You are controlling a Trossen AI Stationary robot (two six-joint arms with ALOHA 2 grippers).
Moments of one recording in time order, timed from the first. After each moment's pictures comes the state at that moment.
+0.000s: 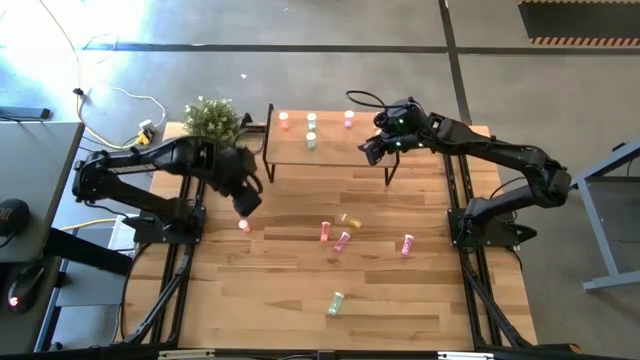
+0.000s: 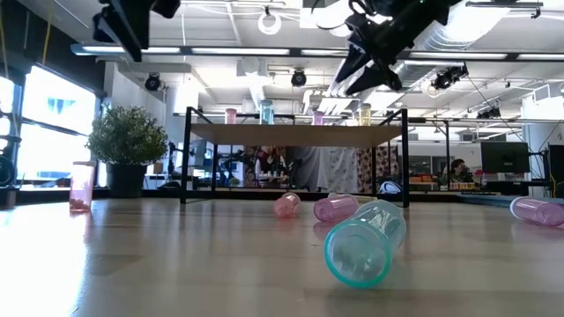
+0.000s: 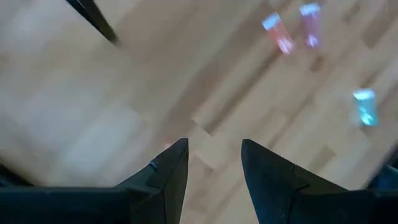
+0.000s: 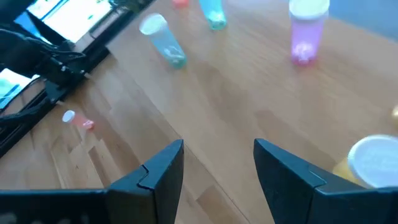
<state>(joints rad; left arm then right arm) 0.21 1.19 1.27 -1.30 0.01 -0.66 -0.51 1.32 1.14 -0.50 -0.13 0.38</state>
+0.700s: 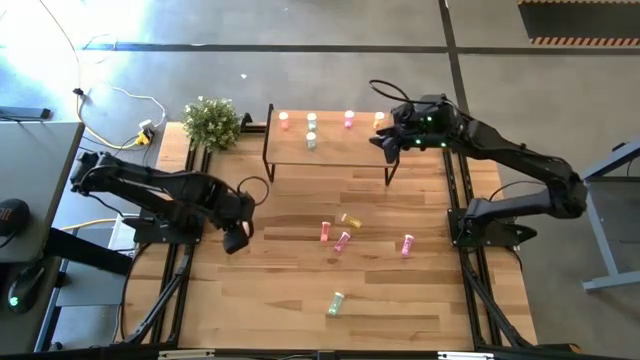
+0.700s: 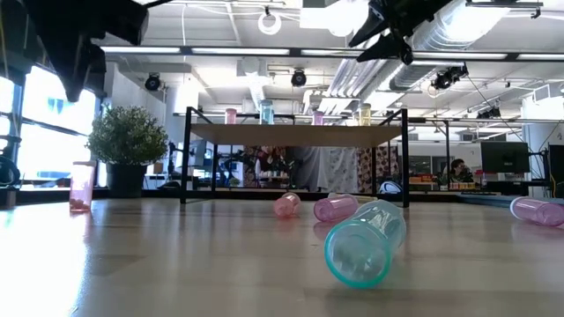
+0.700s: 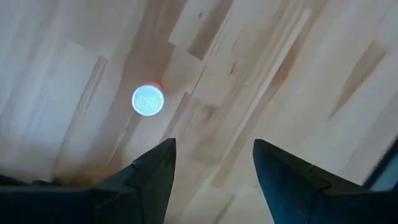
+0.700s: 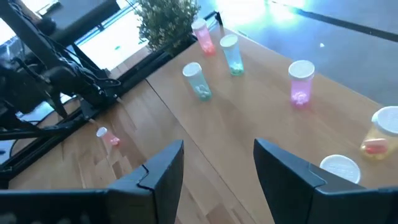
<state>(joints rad) -0.06 1.16 0.98 -1.20 0.05 -0.67 -0.51 1.14 1.14 -0.51 -0.13 0.33</state>
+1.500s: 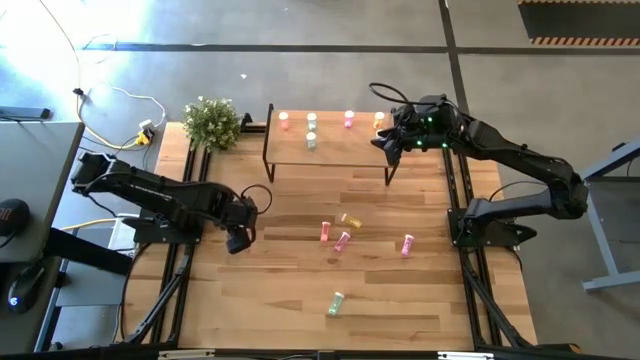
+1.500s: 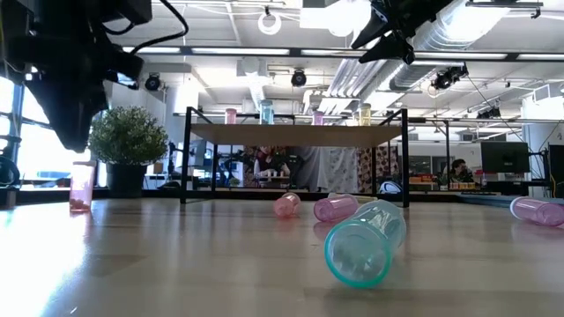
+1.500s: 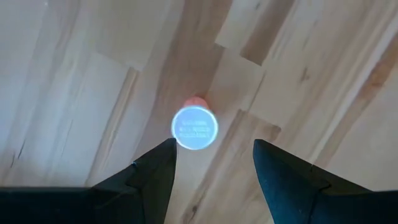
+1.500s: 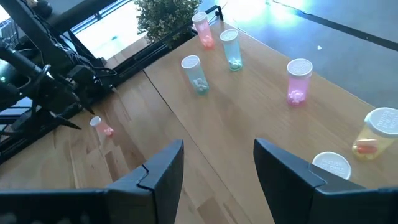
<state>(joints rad) -0.04 1.17 0.73 -0.99 -0.08 -0.60 -0.51 1.14 1.14 -0.54 -0.13 0.27</state>
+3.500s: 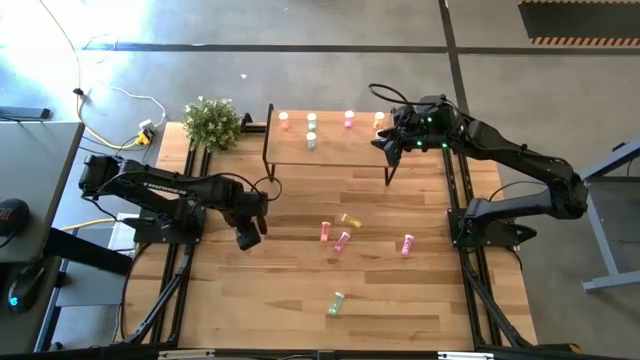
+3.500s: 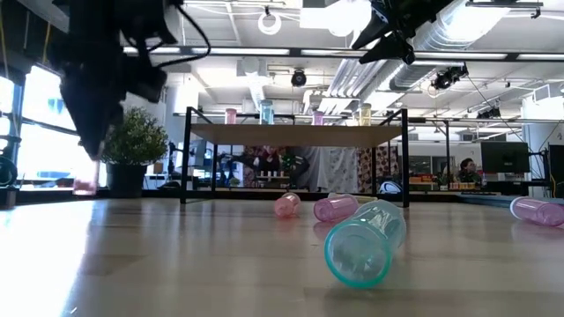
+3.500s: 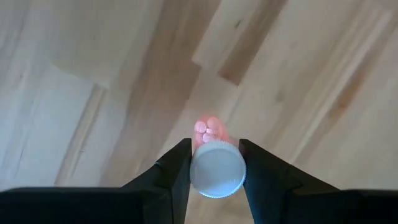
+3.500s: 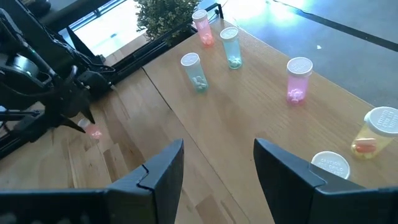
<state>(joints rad) 0.10 1.27 0.77 -0.91 0.09 -0.52 -0.51 1.14 1.14 -0.54 -0.13 0.26</state>
